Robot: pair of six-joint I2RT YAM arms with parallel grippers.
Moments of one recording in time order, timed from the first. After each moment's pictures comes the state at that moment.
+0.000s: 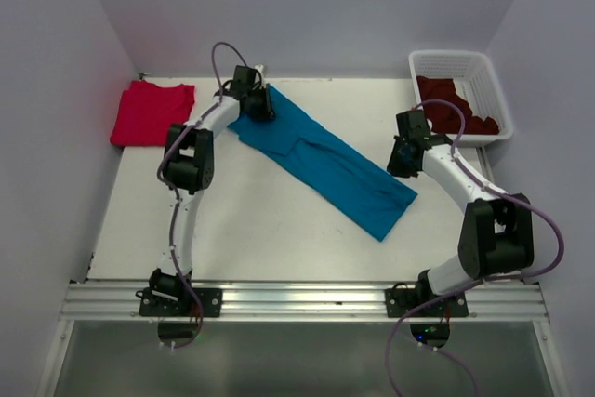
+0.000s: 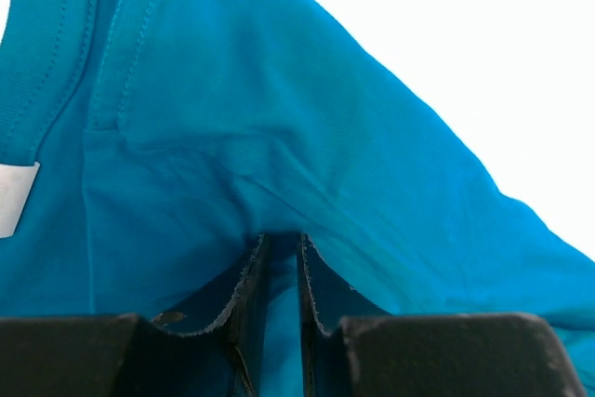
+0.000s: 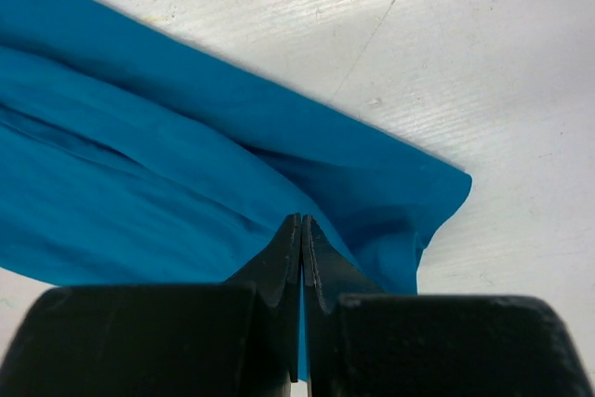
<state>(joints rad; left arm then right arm) -0.25 2.47 2.05 -0.39 0.23 -0.33 0.18 1.51 1.07 -0.62 0.17 0.49</state>
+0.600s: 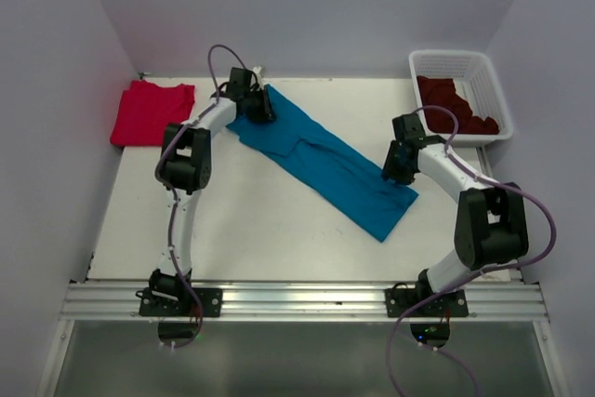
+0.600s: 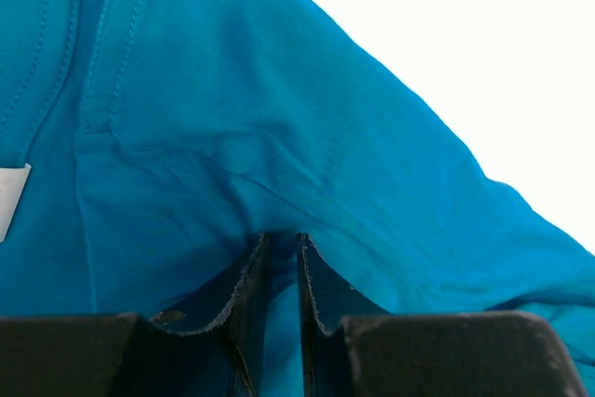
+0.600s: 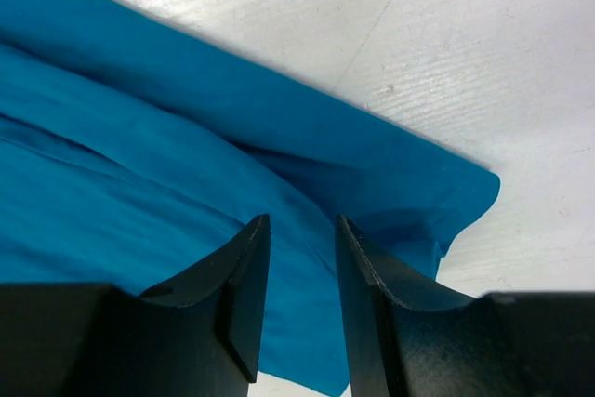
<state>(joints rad) -0.23 2.46 2.00 -0.35 0.33 -0.33 0.18 1.59 1.06 -0.62 0.14 0.50</state>
